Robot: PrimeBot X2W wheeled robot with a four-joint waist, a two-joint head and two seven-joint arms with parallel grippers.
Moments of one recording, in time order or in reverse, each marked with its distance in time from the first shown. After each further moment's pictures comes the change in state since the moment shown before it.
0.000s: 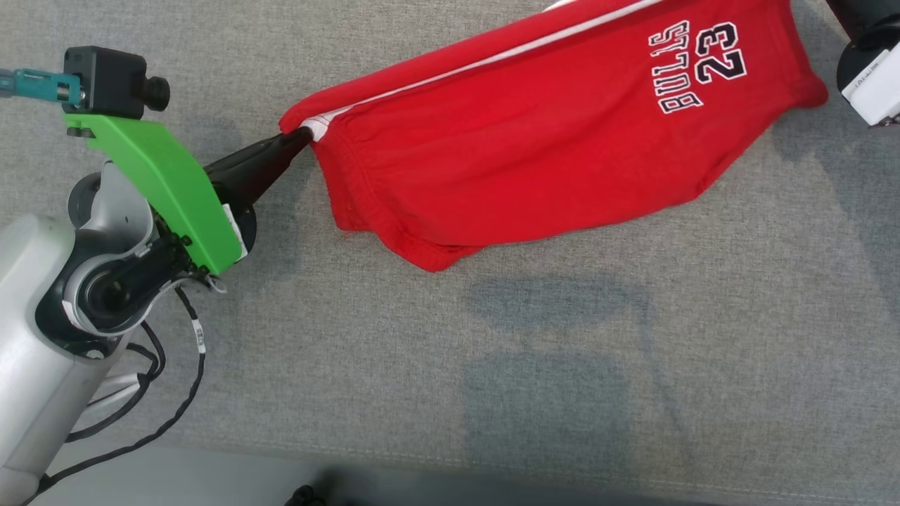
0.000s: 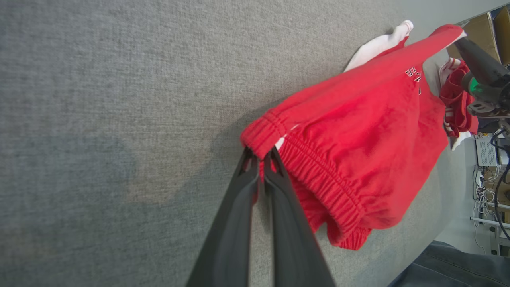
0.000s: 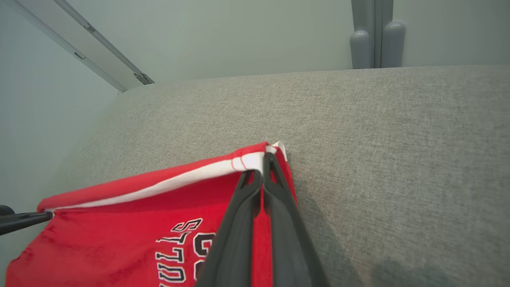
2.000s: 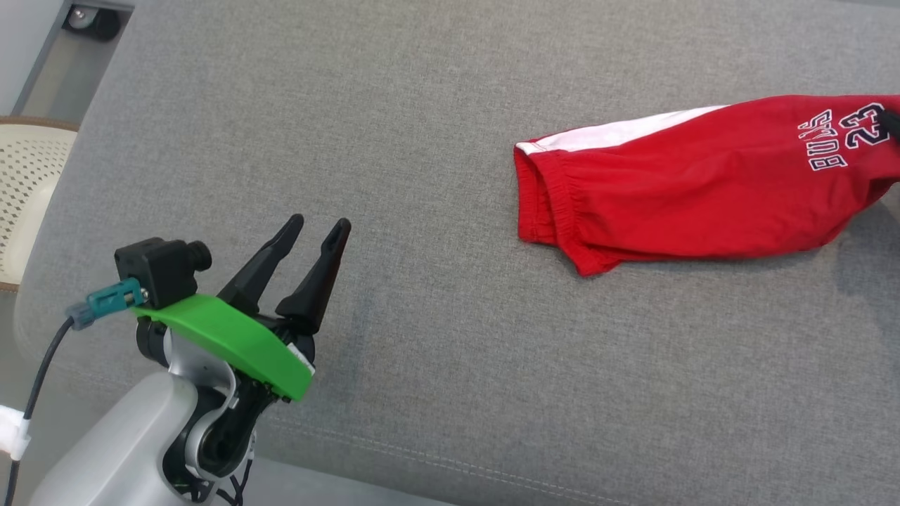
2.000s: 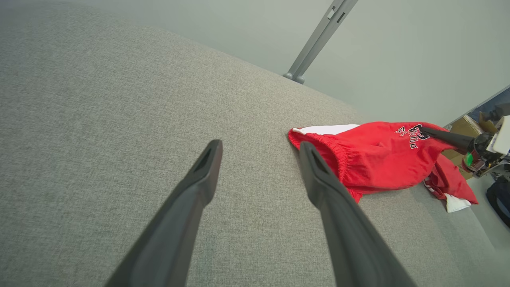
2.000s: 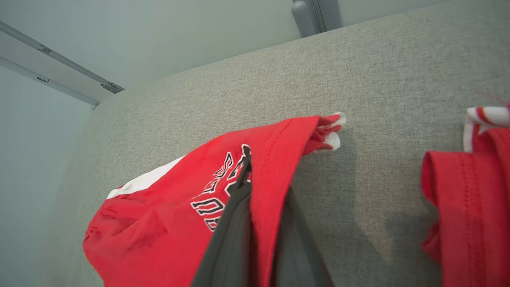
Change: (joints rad) left arm 0.341 -0.128 -0.003 -0.007 0.275 0.016 -0.511; right arm 0.187 -0.060 -0.041 0.396 0.224 0.070 0.109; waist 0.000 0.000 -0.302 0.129
